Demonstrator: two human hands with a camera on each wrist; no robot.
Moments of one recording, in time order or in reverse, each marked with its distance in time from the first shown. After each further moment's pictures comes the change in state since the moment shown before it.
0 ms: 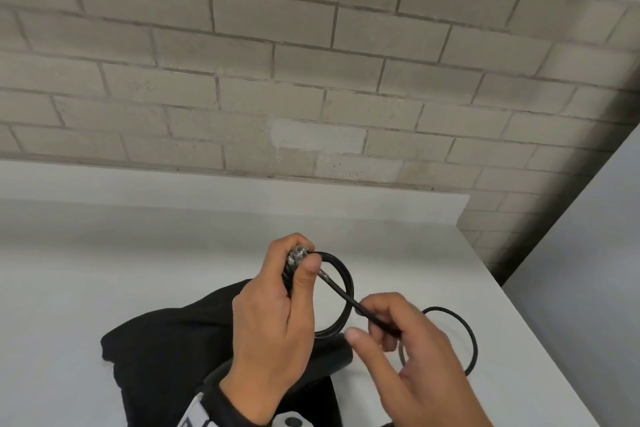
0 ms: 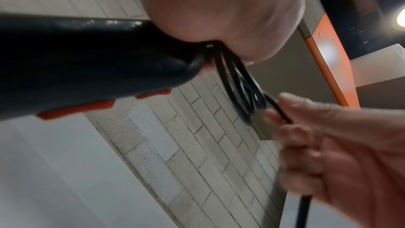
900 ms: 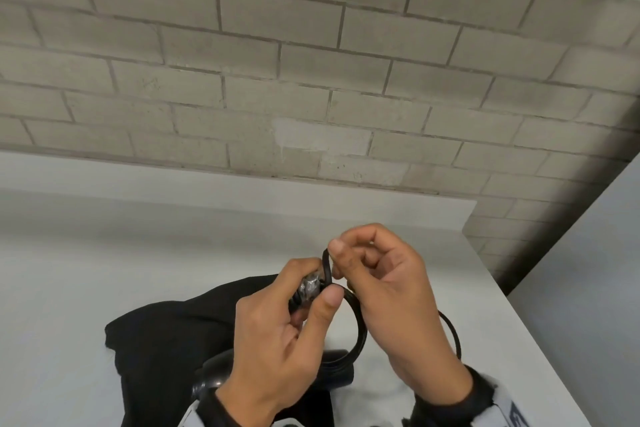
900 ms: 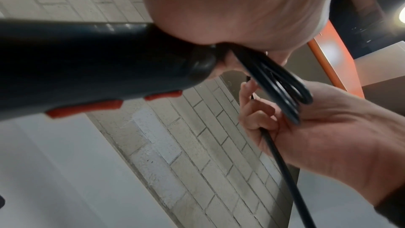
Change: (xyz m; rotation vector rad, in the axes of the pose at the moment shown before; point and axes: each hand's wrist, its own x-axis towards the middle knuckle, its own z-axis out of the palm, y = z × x) left_hand -0.007 0.011 0.002 -0.098 -0.035 0.131; right_hand 0.072 -0.022 0.000 0.682 0.057 0.171
